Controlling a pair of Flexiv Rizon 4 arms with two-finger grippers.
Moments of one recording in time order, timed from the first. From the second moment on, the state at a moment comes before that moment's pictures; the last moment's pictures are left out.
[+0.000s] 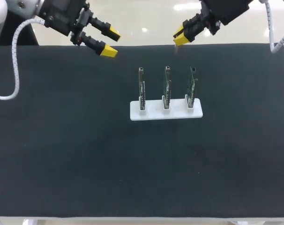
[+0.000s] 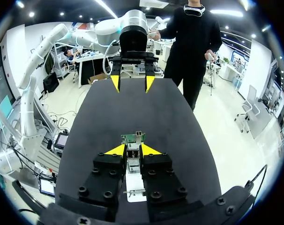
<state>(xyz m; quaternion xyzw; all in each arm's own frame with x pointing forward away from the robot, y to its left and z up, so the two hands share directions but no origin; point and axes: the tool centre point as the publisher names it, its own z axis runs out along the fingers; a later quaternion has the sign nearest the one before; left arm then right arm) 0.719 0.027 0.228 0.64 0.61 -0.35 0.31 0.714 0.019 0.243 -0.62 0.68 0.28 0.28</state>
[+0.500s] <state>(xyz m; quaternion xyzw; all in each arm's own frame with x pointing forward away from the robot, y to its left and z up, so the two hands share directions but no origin) 0.719 0.027 0.228 0.64 0.61 -0.35 0.31 0.731 -0.017 0.217 -0.66 0.65 0.28 0.25</state>
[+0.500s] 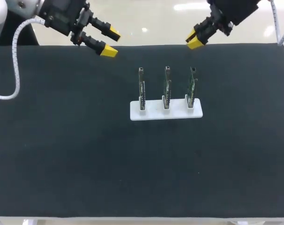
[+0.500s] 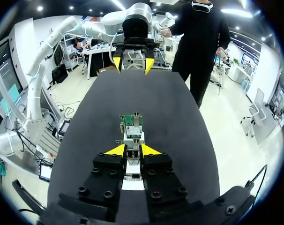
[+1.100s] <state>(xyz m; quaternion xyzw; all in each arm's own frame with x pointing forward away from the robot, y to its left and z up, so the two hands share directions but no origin) 0.719 0.027 0.228 0.64 0.61 -0.35 0.31 0.740 -0.028 0.193 -0.66 0.65 0.29 0.24</state>
